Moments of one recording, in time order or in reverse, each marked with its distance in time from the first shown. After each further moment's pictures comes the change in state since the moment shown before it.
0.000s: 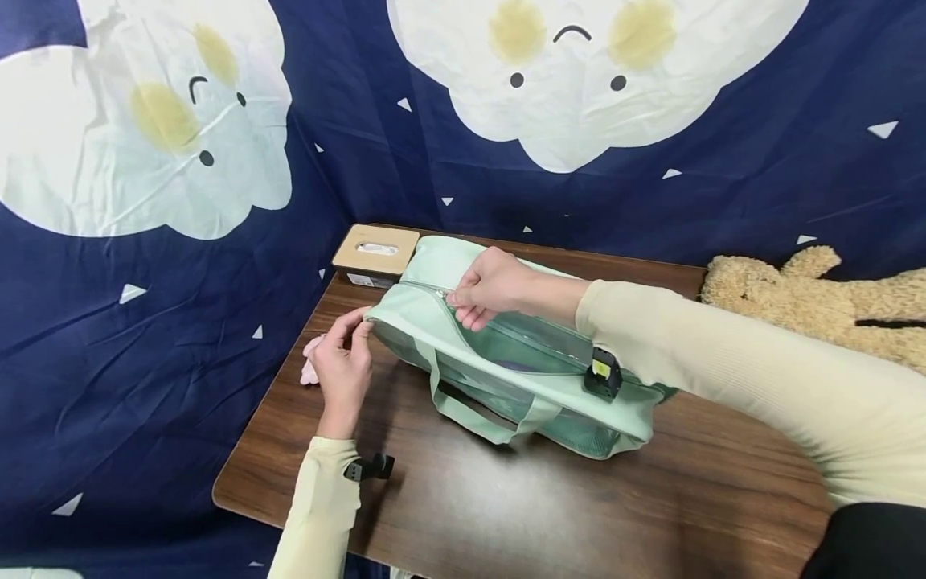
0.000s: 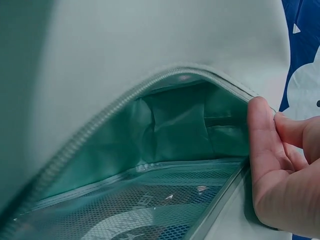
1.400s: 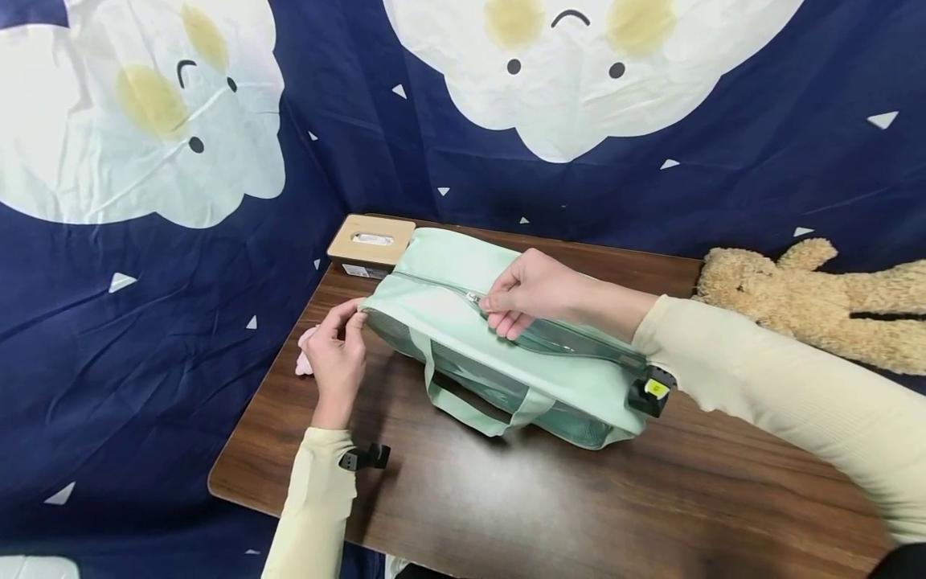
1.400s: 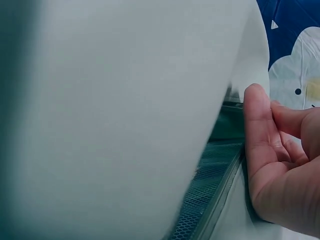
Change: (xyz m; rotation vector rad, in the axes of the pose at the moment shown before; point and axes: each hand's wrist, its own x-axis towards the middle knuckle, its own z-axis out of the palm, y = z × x) left_hand 0.000 0.000 0.000 -0.021 -0.005 -0.019; right_hand -0.047 0.021 -0.019 0.008 -0.028 -0.015
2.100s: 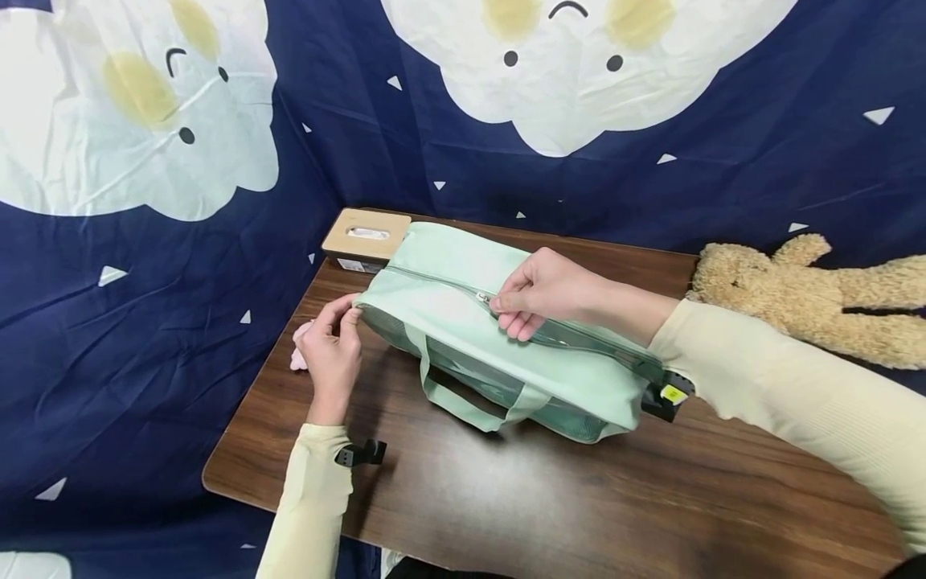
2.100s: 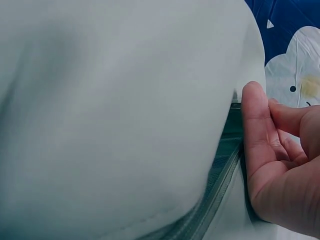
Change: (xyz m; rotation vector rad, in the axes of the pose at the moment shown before) left_hand 0.000 0.000 0.001 0.022 0.008 -0.002; right_hand -0.016 0.004 -0.006 -0.022 0.002 -0.002
